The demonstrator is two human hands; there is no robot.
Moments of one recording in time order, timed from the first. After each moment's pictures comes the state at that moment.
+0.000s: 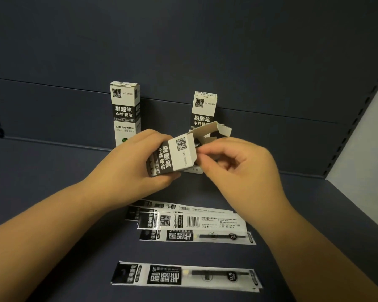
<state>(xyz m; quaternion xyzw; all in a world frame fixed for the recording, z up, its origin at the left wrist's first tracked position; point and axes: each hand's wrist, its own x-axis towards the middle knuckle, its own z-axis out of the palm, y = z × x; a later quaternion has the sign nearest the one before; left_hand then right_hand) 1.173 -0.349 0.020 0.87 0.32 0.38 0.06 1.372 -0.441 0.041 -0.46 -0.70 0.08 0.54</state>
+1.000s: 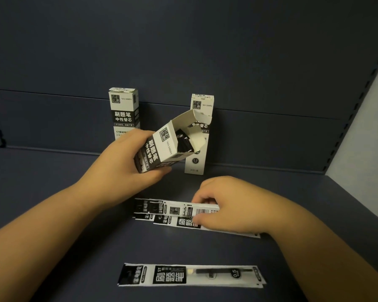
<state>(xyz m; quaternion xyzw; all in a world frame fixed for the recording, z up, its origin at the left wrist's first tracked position) 1.161 -0.345 0.022 0.84 0.33 0.42 0.08 1.390 -0.430 0.029 -0.57 -0.80 0.14 0.08</state>
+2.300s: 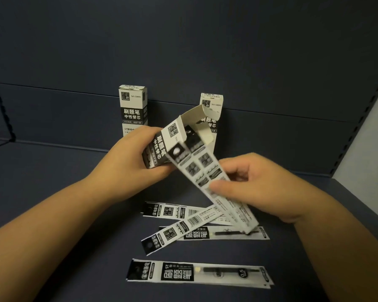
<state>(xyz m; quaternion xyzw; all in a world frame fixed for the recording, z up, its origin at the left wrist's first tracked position) 1.159 -0.342 0.022 0.84 0.33 0.42 0.09 1.400 -0.444 0.055 -0.52 -0.73 0.34 0.30</state>
